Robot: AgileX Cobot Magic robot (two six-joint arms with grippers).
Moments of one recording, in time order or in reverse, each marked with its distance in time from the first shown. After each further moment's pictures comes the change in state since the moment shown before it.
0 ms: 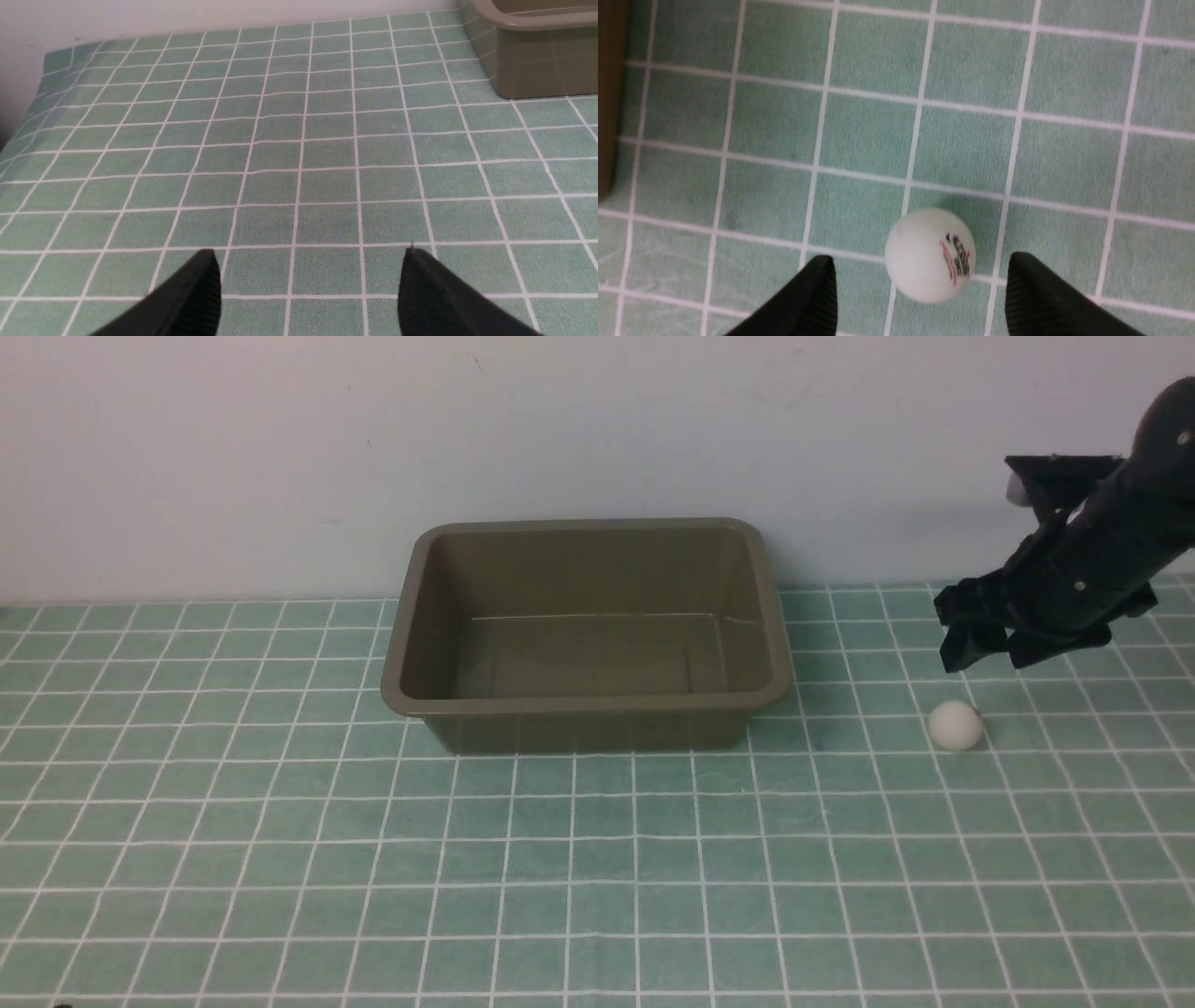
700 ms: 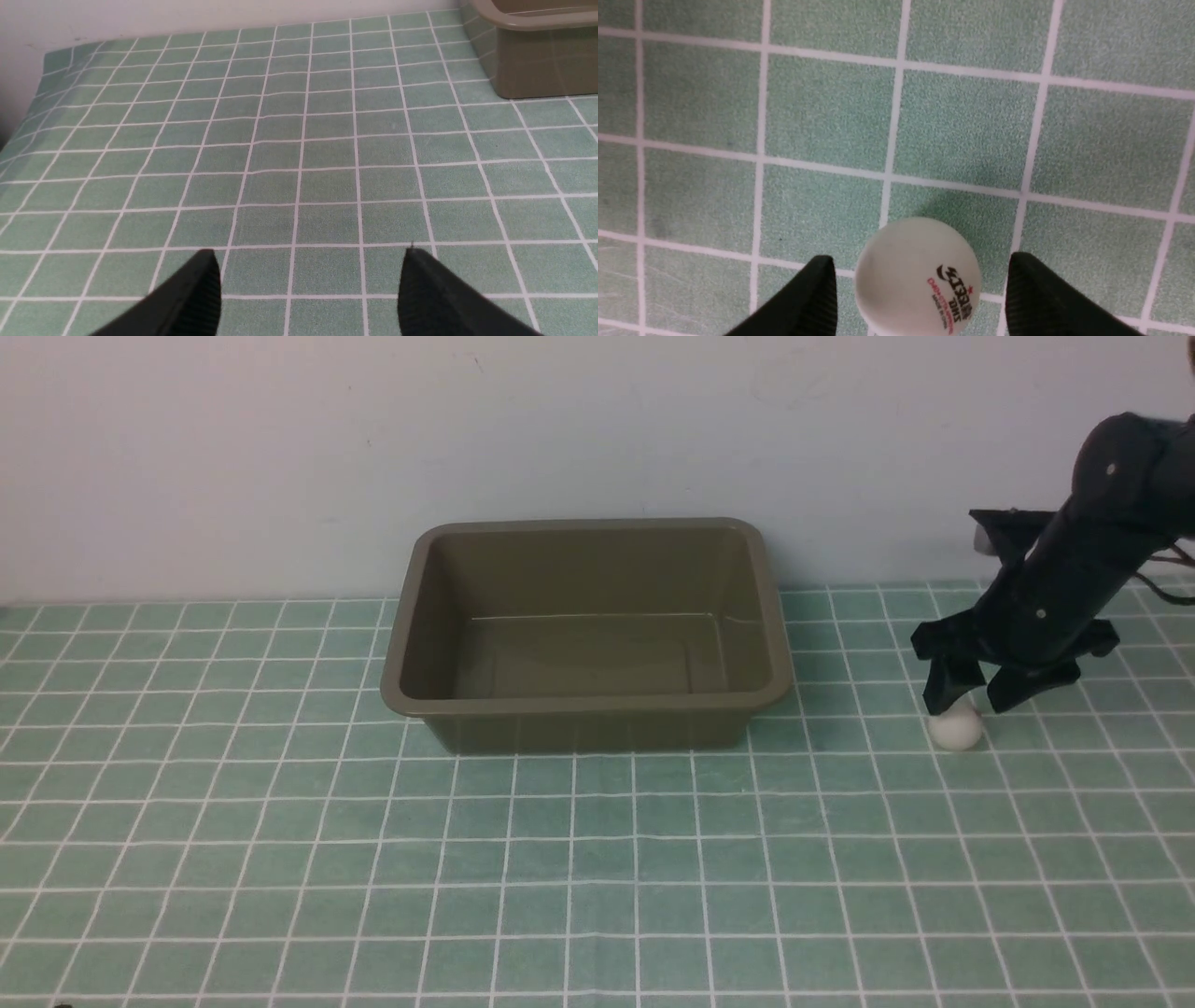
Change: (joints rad) right arm 0.000 0.181 -0.127 -0.018 0.116 0.035; left arm 0.000 0.000 0.000 0.000 0.000 0.000
